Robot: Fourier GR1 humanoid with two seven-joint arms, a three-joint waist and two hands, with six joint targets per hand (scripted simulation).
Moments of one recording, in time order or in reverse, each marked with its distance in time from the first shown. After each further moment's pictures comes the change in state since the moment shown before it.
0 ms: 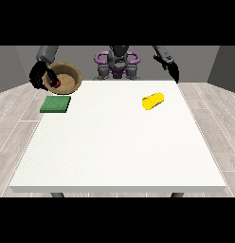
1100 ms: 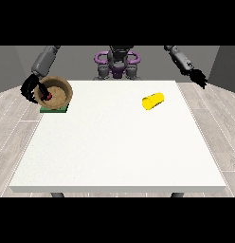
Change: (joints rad) left arm 0.018 0.322 0.326 0.061 0.243 -0.158 -0.264; right arm -0.205 0.035 -0.124 0.168 0.089 -0.062 -0.127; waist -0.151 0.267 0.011
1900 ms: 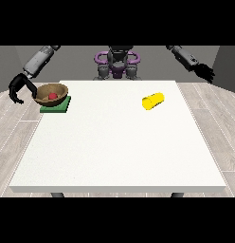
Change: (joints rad) left arm 0.101 0.071 0.089 -0.122 0.112 -0.065 0.050; right arm -0.194 -0.021 -0.268 0.296 -0.248 0.124 -0.011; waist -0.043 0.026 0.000
